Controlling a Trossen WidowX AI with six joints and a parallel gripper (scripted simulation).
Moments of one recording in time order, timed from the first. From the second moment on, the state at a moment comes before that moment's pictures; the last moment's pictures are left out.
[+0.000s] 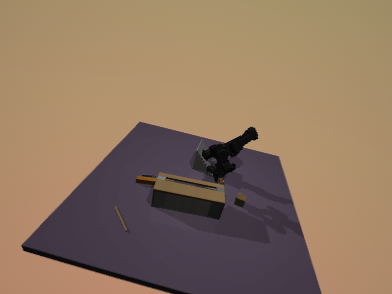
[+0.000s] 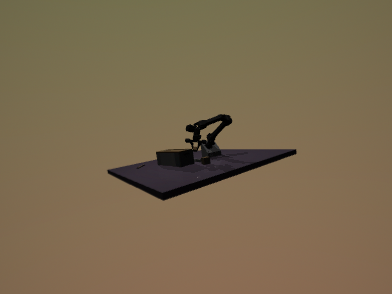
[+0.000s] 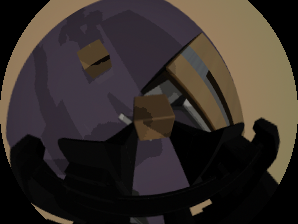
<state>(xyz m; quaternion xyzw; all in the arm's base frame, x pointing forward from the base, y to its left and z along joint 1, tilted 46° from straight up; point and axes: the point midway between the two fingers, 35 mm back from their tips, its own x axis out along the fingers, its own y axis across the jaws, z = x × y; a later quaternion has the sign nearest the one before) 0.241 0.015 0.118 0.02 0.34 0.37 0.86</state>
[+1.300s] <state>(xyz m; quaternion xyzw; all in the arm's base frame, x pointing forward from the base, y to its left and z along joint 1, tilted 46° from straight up) 0.225 0.001 0.140 0.66 0.50 0.04 0.56</state>
